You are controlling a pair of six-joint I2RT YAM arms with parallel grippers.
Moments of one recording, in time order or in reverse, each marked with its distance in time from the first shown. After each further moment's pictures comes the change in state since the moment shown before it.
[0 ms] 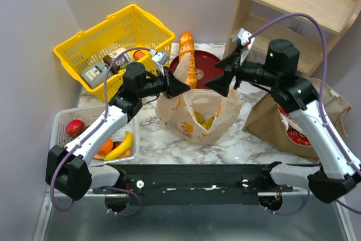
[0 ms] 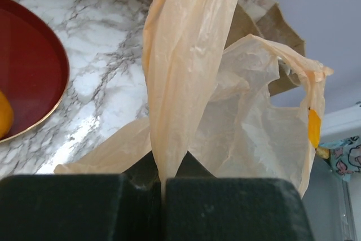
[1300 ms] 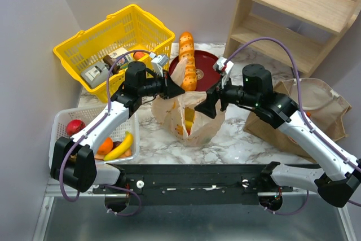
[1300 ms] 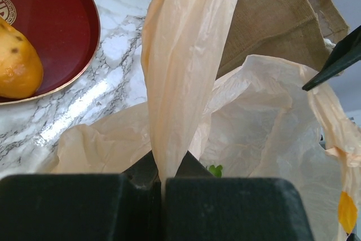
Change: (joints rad) left arm 0.072 0.097 0.029 -0.145 0.039 0.091; right arm 0.183 -0.127 -0.317 0.045 0.213 0.077
